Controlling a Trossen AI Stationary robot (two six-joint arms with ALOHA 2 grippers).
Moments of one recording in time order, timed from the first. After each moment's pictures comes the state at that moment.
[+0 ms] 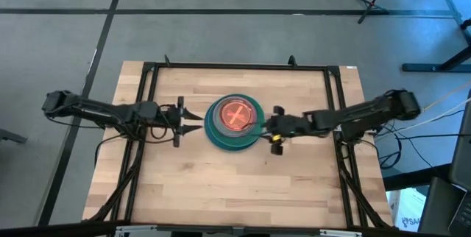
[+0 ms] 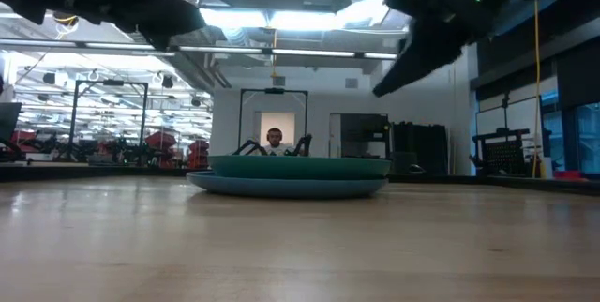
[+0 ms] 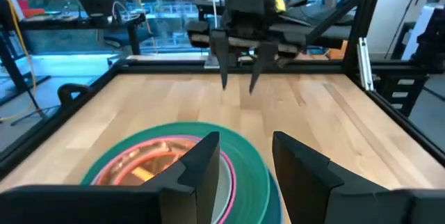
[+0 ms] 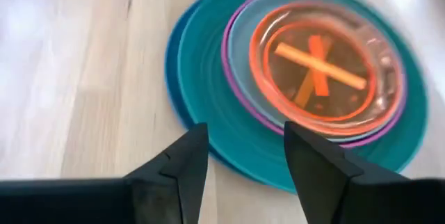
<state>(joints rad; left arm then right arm) -0.06 0.73 0.32 0.27 -0.11 -0.02 0.14 1.35 0.79 -0.18 0.19 0.09</state>
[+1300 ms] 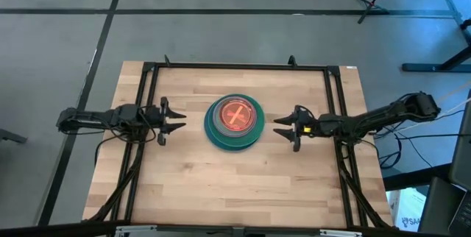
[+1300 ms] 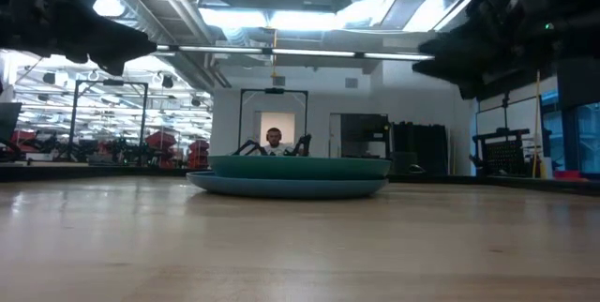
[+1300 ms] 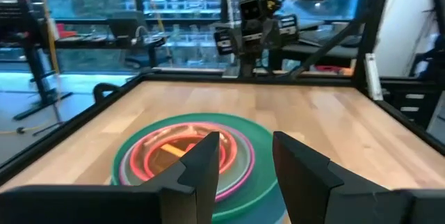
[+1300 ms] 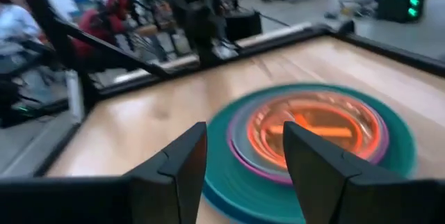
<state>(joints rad) -0.04 0.05 0.07 -0.04 -0.15 -0.02 0.14 0.99 0.17 0.73 0.23 0.28</state>
